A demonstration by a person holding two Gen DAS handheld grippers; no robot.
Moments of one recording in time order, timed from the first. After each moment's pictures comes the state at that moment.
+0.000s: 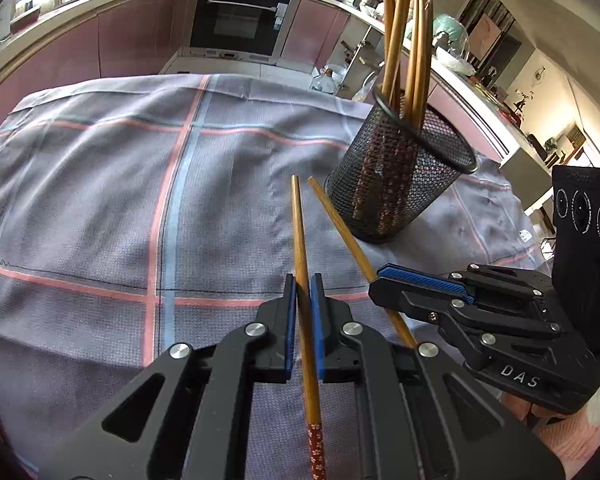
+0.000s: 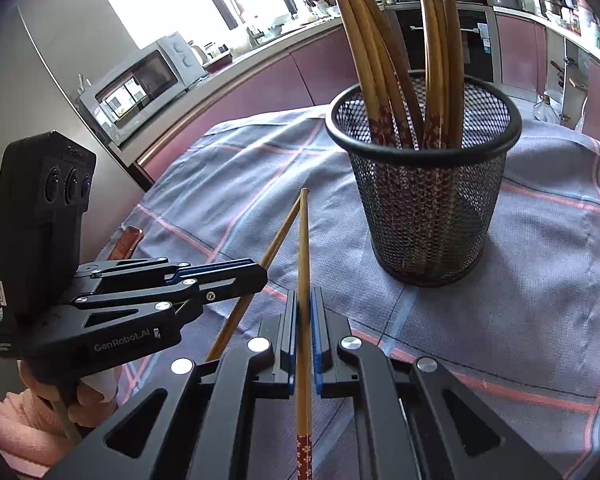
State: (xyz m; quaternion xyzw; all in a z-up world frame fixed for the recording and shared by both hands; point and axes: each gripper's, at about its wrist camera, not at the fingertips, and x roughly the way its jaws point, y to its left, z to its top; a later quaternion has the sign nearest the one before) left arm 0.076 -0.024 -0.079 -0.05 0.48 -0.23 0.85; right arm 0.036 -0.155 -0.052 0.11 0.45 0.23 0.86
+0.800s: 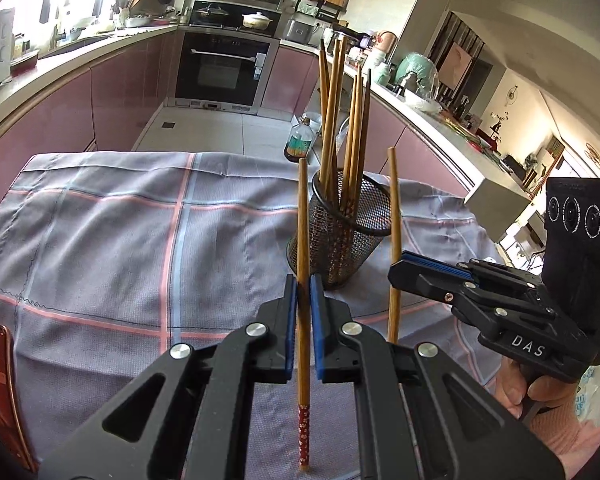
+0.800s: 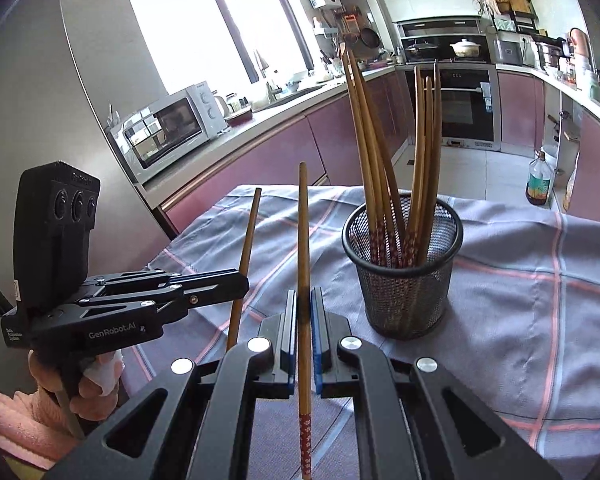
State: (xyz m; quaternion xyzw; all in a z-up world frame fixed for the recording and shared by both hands) left arm 0.040 -0.014 -0.005 -0.06 0.39 -0.26 0.88; right arm 0.006 -0.181 0.014 0.10 0.35 0.24 0.90
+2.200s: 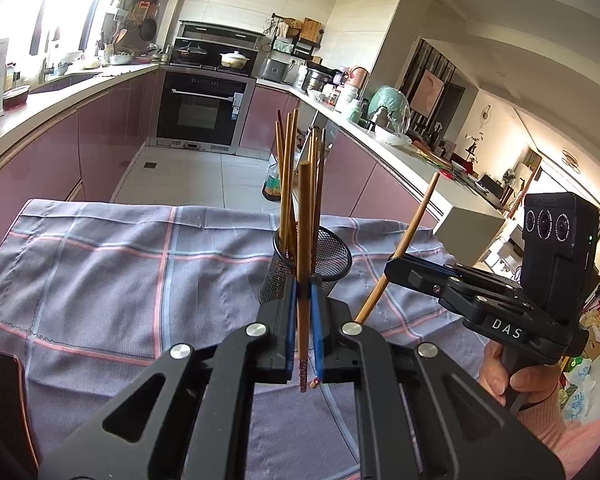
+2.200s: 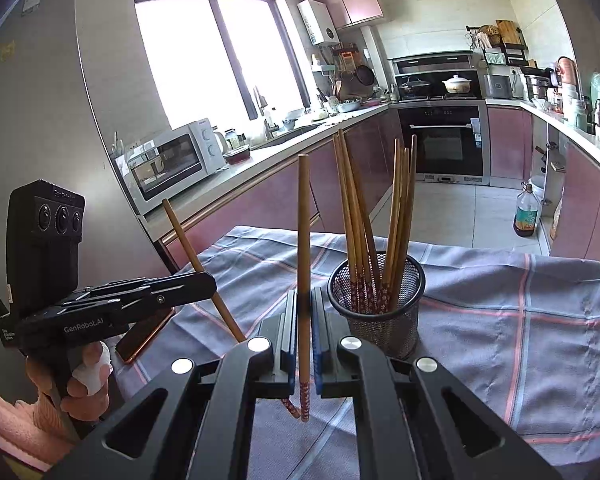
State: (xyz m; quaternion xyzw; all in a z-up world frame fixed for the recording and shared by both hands) left arm 0.004 -0.002 0.055 -0.07 0.32 -0.30 0.90; right arm -0.014 -0.207 0.049 0.10 0.28 0.22 0.93
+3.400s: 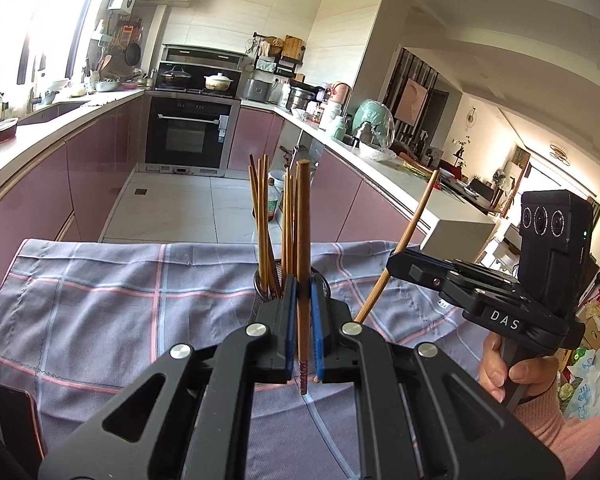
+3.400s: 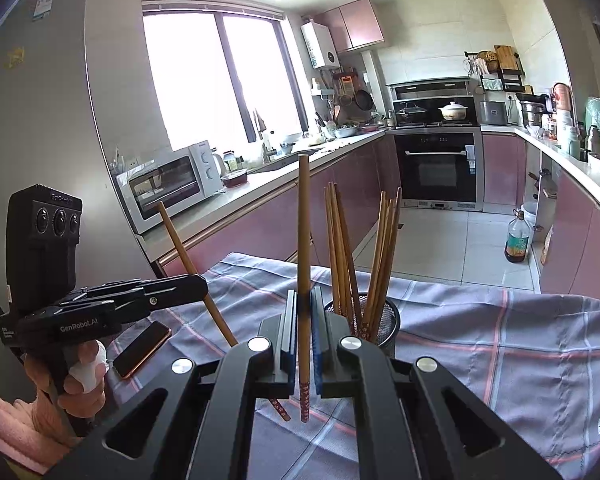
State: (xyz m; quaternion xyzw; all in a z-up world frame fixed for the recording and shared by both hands) left arm 0.008 -0.008 0.082 -0.06 0.28 -0.32 0.90; right arm -0.021 -0.221 0.082 0.09 0.24 0.21 0.94
